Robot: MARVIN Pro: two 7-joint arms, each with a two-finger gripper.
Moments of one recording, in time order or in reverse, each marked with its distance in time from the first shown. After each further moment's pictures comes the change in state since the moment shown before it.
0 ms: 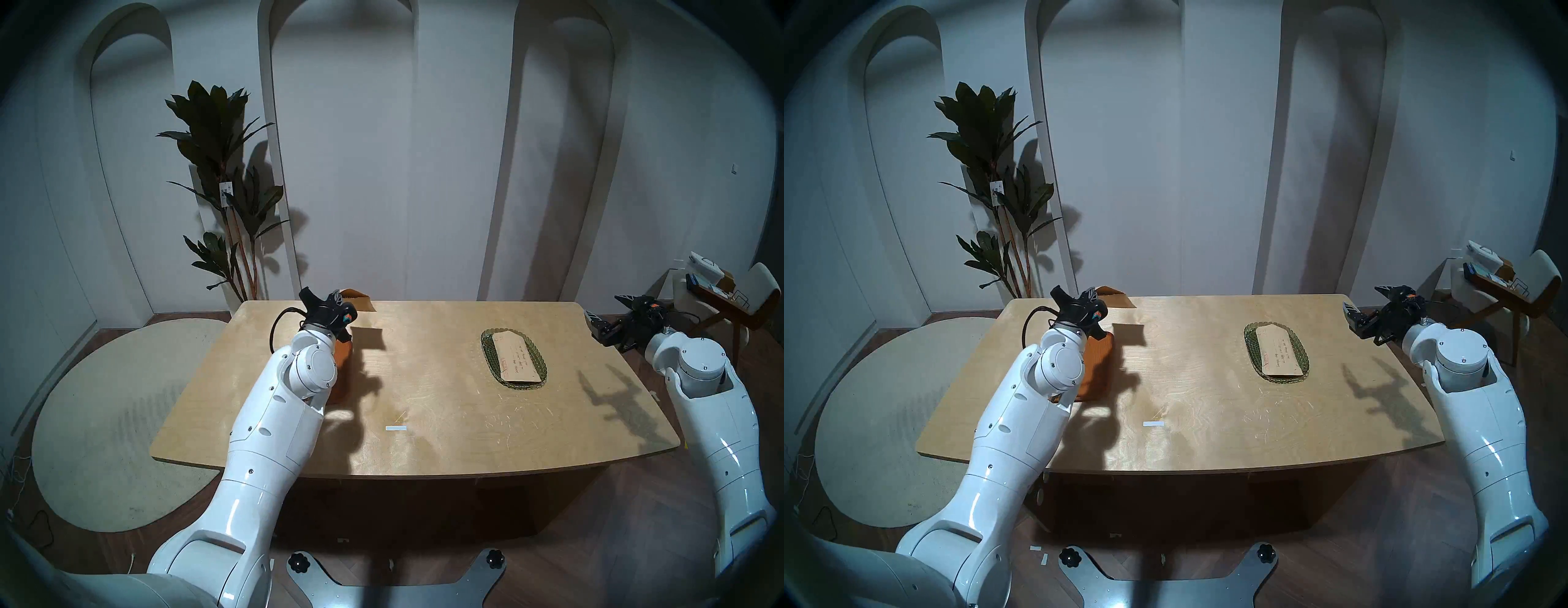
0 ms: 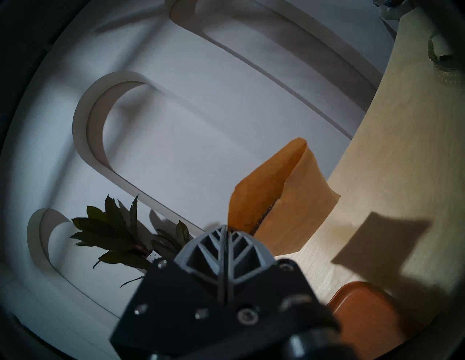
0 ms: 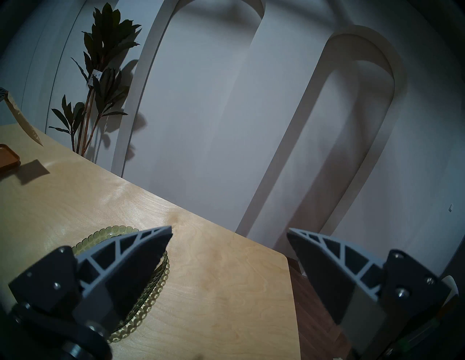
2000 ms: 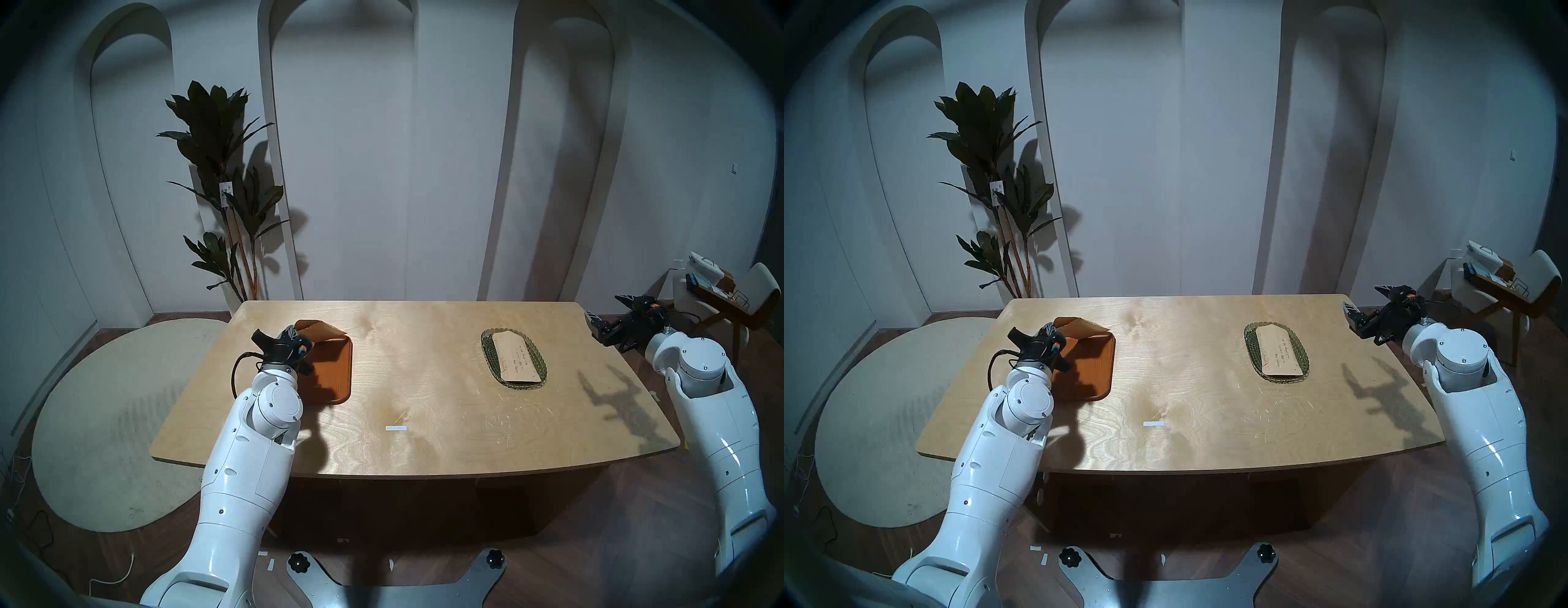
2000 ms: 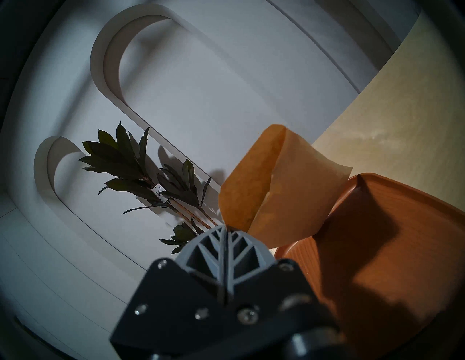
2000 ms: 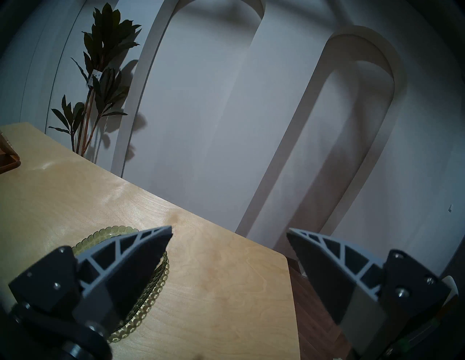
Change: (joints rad) left arm 0.133 0.022 -0.128 -0.005 -0.113 -0.001 0.075; right arm -0.001 0.004 -0.003 0.000 0.005 -0.002 -0.004
